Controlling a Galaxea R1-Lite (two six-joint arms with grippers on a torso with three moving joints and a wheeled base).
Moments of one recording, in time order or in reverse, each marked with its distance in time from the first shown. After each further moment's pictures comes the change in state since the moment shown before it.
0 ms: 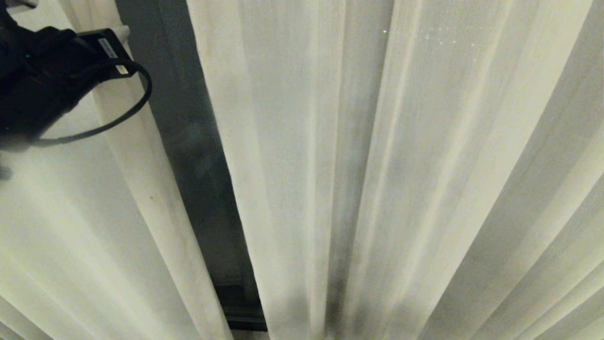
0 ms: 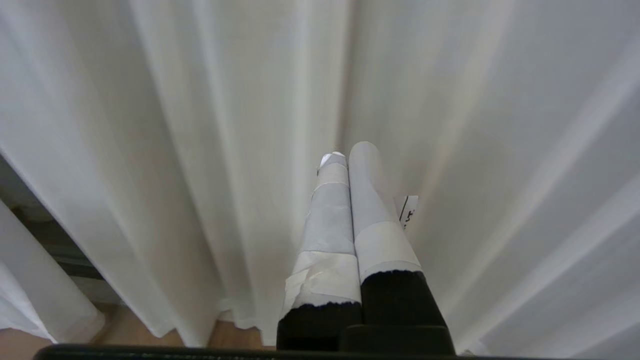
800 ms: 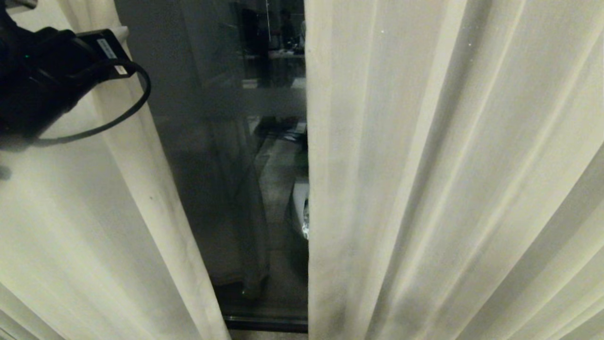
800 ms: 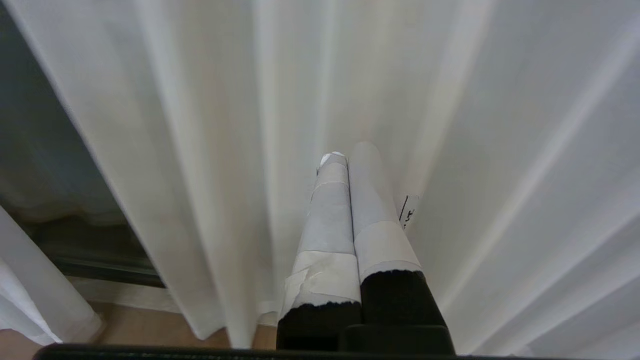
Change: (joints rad) left arm 0.007 0.002 -0.001 0.002 -0.001 0.000; right arm 0.000 0.000 0.000 0.000 0.000 0.000
